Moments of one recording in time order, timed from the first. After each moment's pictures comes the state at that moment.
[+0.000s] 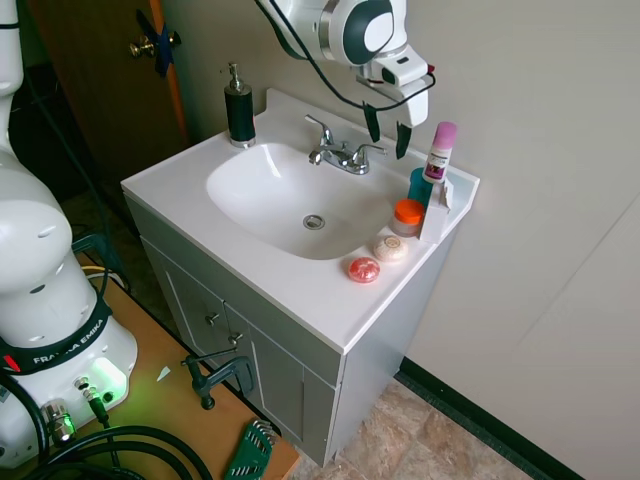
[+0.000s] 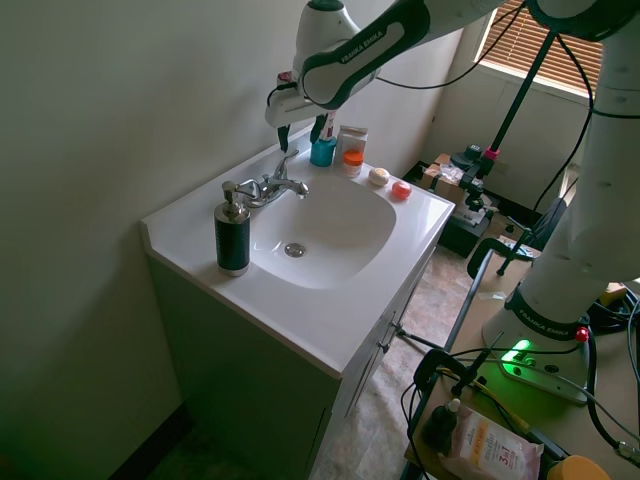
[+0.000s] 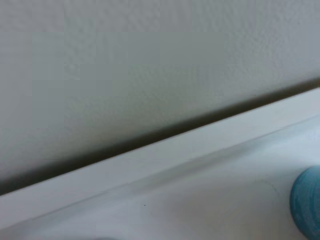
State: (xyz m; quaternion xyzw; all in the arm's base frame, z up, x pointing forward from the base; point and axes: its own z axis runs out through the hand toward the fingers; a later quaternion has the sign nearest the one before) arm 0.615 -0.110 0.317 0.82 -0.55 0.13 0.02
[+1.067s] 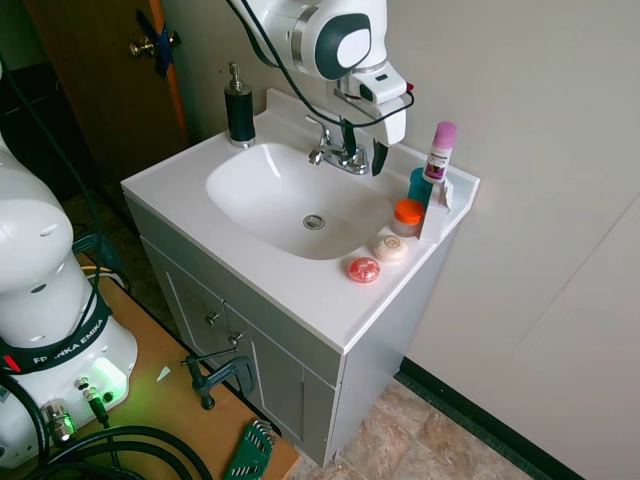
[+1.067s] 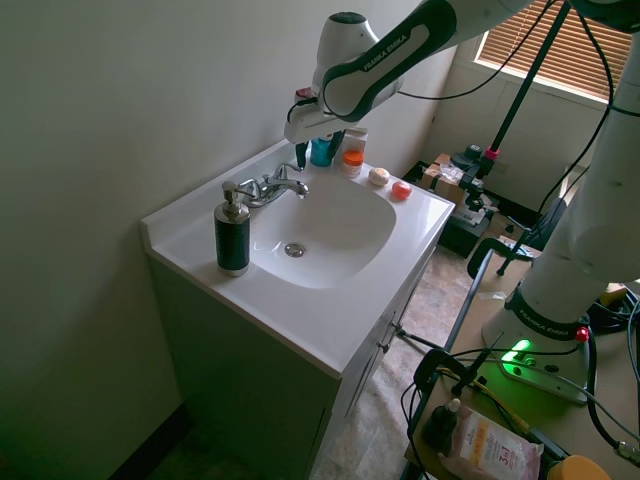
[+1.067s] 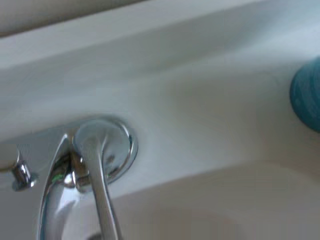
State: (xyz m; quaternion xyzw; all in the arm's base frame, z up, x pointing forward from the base) arm 0.544 -0.095 0.309 0.84 -0.54 0.09 0.01
